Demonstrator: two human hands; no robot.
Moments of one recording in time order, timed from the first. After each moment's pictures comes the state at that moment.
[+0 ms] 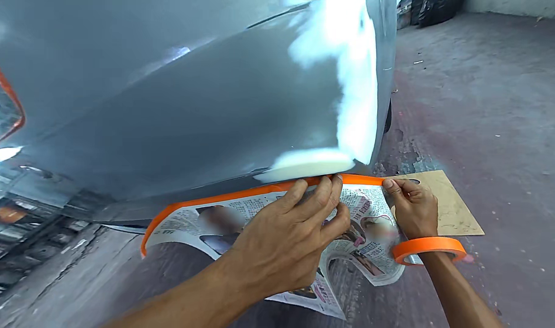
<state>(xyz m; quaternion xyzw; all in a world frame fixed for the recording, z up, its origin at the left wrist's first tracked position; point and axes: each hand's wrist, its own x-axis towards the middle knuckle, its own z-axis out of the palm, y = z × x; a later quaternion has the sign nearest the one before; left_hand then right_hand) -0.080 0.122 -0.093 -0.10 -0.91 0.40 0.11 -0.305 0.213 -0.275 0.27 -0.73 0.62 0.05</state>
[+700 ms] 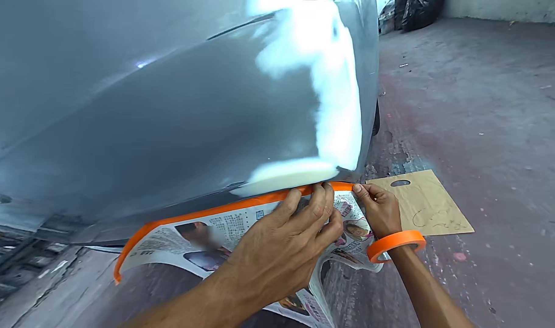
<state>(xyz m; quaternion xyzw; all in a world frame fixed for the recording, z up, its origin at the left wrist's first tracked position) -0.093 0.119 -0.108 -0.11 -0.88 0.44 0.14 -0.295 0.178 -0.281 0.25 -0.69 0.67 -0.08</state>
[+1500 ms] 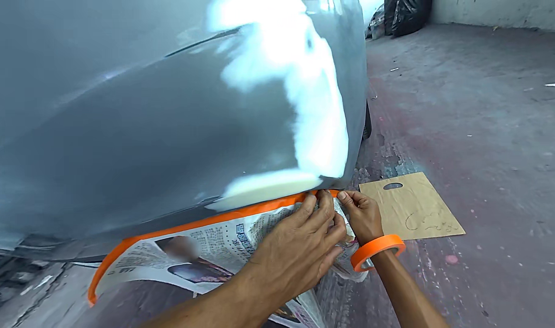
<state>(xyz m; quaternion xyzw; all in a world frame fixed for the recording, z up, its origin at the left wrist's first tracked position) -0.129 0.123 -0.136 -0.11 -0.90 0.41 0.11 -0.289 0.165 -0.282 0.23 -0.63 0.73 -0.15</state>
